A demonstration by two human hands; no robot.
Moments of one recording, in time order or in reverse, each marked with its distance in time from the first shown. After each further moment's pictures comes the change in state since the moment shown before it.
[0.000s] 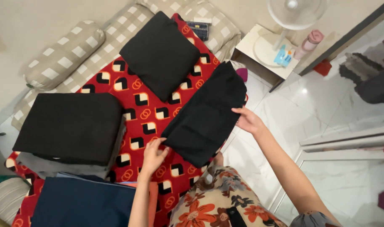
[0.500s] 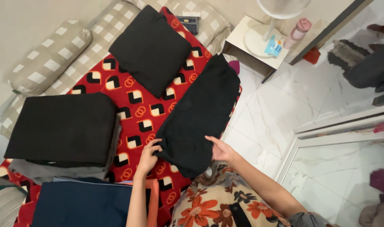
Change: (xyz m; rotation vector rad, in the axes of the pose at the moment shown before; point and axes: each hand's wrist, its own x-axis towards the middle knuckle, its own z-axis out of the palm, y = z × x) left_hand -0.008 -0.053 0.008 -0.241 -0.181 -0.009; right_hand 0.003 0.192 -0.022 0.336 0.172 0.398
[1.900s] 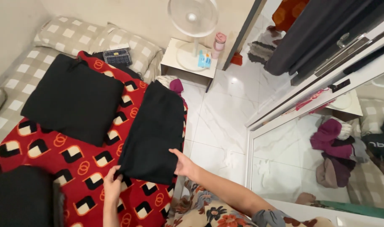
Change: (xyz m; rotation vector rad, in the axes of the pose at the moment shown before) left_hand 0.100 0.004 0.040 -0.183 0.144 0.027; right_hand -0.017 -0.033 0.047 0.269 0.300 -0.277
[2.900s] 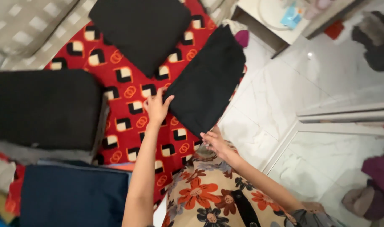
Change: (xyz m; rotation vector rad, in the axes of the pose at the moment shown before) left_hand 0.032 0.033 0.035 0.615 0.142 -0.021; right_hand 0.007 0.042 -0.075 -0.886 -0.096 -0.085
